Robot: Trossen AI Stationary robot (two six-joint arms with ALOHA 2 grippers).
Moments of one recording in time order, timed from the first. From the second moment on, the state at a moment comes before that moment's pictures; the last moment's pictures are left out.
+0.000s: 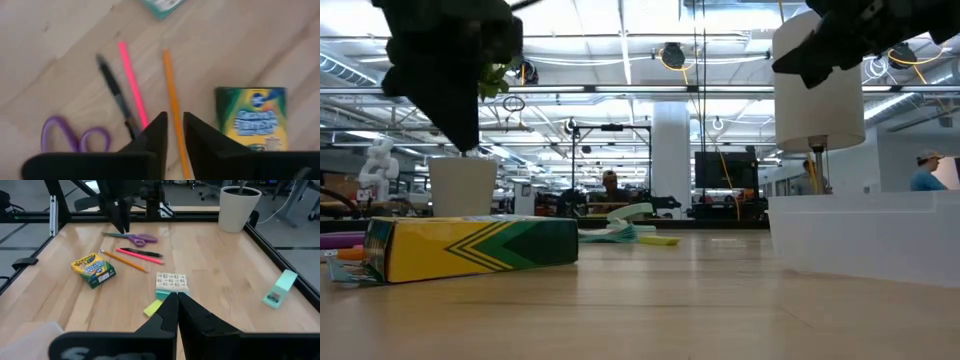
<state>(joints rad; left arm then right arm) -0.40 1.53 1.07 -0.90 -0.29 -1.20 -0.08 0.67 0.48 -0.16 -0.05 -0.01</state>
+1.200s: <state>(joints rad) -0.17 1.72 1.06 -0.94 -0.27 -1.18 -0.08 0.67 0.47 -0.09 -0.05 0.12</state>
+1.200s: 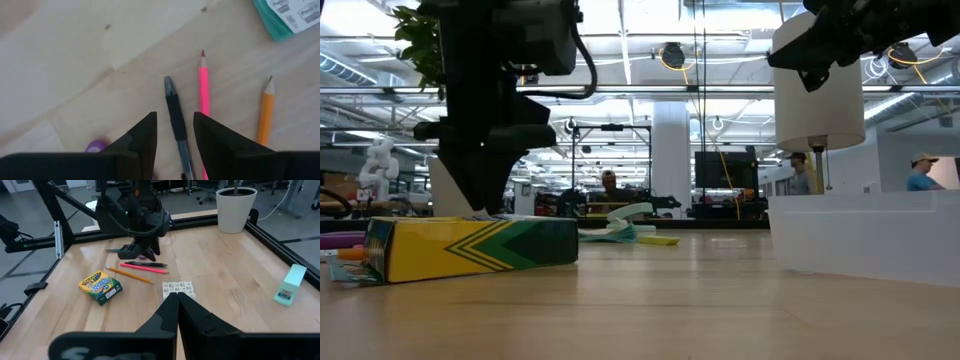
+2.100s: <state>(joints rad) -0.16 1.71 0.92 -0.74 -0.23 -1.15 -0.08 0.67 0.47 -0.09 -0.05 0.11</state>
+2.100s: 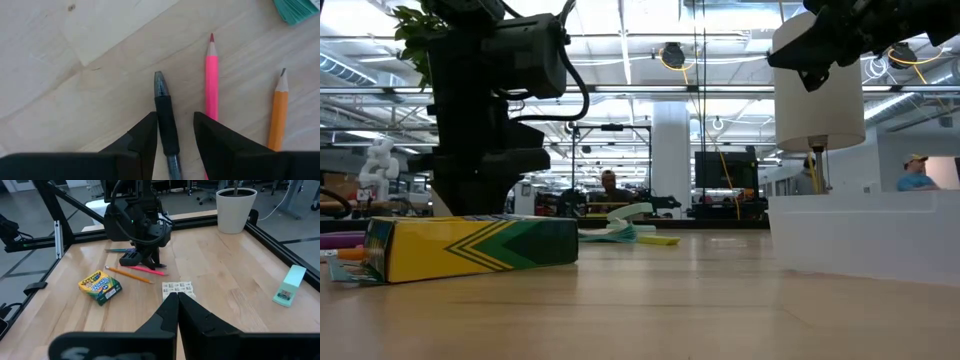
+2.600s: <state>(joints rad) -0.16 1.72 0.92 -0.74 -0.22 -1.18 -0.08 0.67 0.47 -0.09 -0.05 0.11</state>
